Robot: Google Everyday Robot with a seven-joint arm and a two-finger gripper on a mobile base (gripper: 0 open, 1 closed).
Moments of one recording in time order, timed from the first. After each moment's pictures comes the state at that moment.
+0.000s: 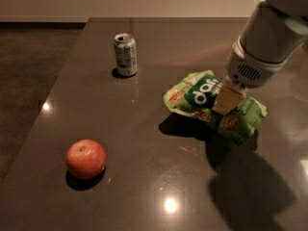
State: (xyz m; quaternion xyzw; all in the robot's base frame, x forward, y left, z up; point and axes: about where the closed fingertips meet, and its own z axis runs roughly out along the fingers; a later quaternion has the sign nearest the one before) arm 0.469 -0.165 0.915 -0.48 0.87 -0.01 0.13
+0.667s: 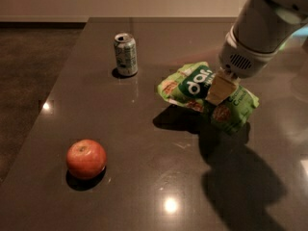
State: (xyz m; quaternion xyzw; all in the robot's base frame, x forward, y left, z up) arm 0.488 -0.154 0.924 -0.48 0.87 -0.02 0.14
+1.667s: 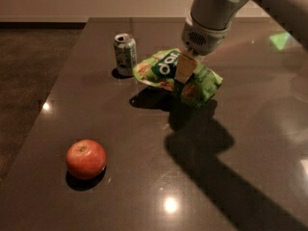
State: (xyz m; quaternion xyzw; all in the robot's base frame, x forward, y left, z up) arm 0.563 -0.096 0.926 -0.49 0.86 0.00 0.15
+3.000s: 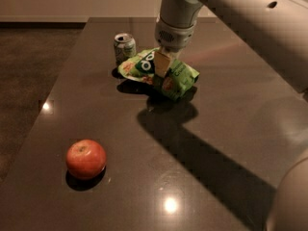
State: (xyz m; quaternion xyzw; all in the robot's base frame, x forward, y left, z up) arm 0.613 -0.040 0.899 -0.50 0.86 0.01 0.12
